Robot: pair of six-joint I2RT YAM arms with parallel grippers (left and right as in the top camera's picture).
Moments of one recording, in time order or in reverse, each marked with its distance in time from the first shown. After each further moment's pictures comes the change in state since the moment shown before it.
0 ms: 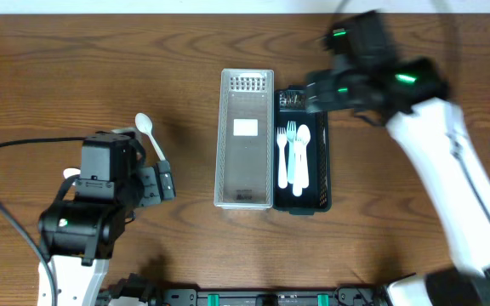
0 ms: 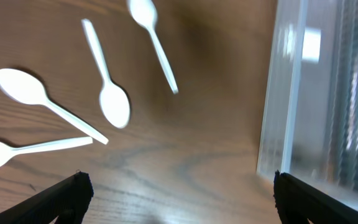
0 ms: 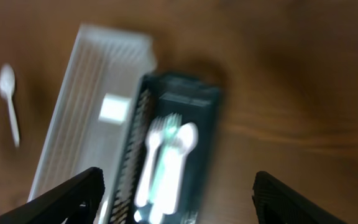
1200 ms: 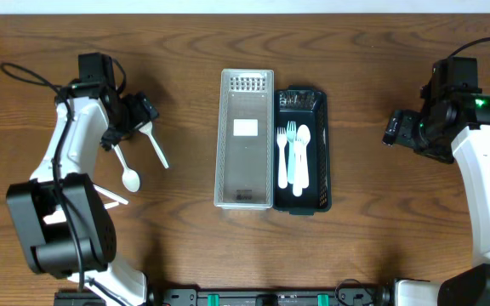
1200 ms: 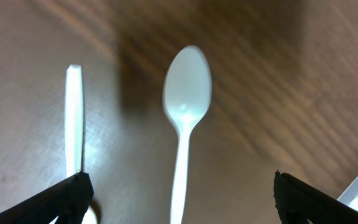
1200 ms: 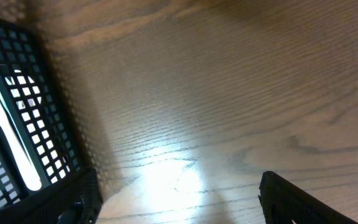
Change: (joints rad) left arm 0.264 0.897 0.319 0.277 0.155 -0.170; right arm -0.395 -0.074 -0.403 -0.037 0.026 0.051
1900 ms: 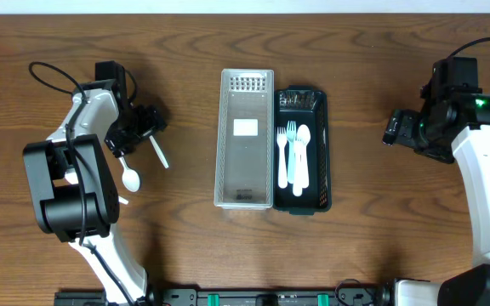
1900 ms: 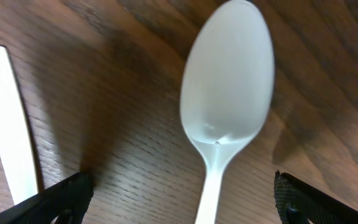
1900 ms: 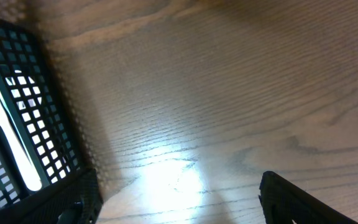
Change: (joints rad) left arm -0.002 0.204 0.025 -0.012 0.007 0.020; right arm 0.000 0.000 0.000 0.002 0.000 0.000
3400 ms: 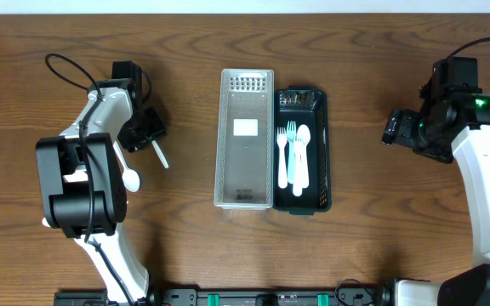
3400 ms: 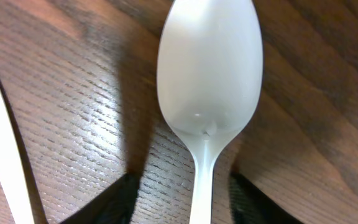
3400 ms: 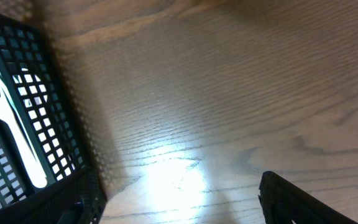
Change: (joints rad) left arm -0.071 0.017 0.006 -0.016 -0.096 0.003; right arm 0.000 0.000 0.000 0.000 -0.019 0.000
